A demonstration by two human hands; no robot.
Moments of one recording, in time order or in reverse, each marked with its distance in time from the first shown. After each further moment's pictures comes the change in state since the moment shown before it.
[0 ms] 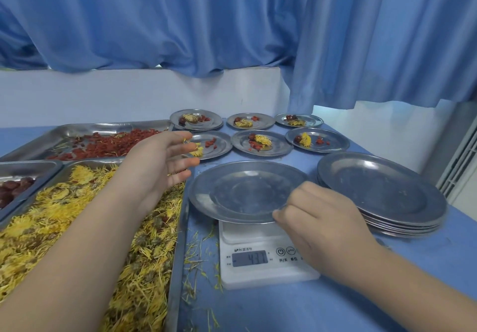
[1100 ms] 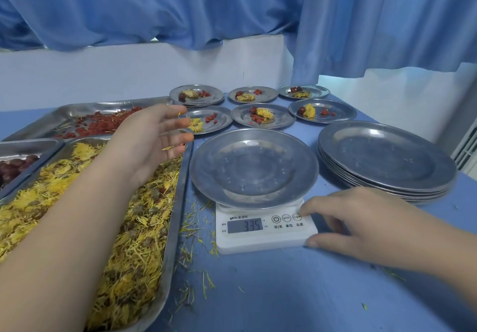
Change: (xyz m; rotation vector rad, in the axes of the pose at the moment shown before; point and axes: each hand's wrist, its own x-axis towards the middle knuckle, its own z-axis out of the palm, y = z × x) left_hand 0.003 -0.006 0.000 0.075 0.003 0.005; right_hand -0.039 0.019 -0.046 0.313 -0.774 0.327
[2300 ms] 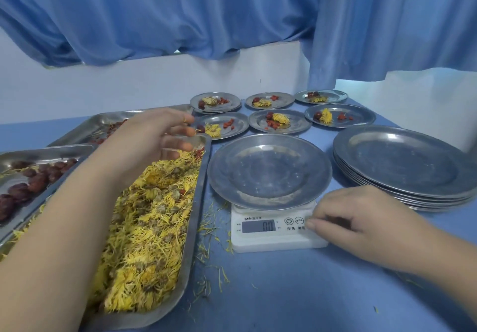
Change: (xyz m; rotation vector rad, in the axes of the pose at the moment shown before) left_hand -0.016 0.023 -0.033 0.309 -0.094 0.110; right_hand 0.013 0.002 0.016 0.188 0.258 -0.152
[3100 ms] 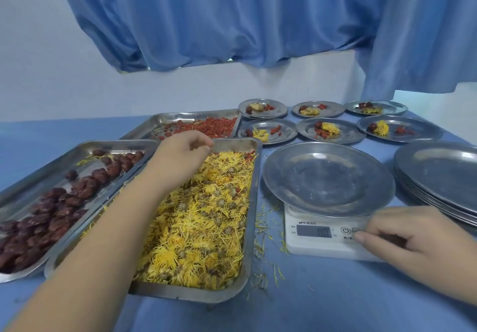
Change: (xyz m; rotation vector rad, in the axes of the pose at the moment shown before) left_hand -0.030 -0.034 -0.045 0.651 0.235 0.126; right_hand 0.009 -0.001 0.020 0.047 0.208 -0.108
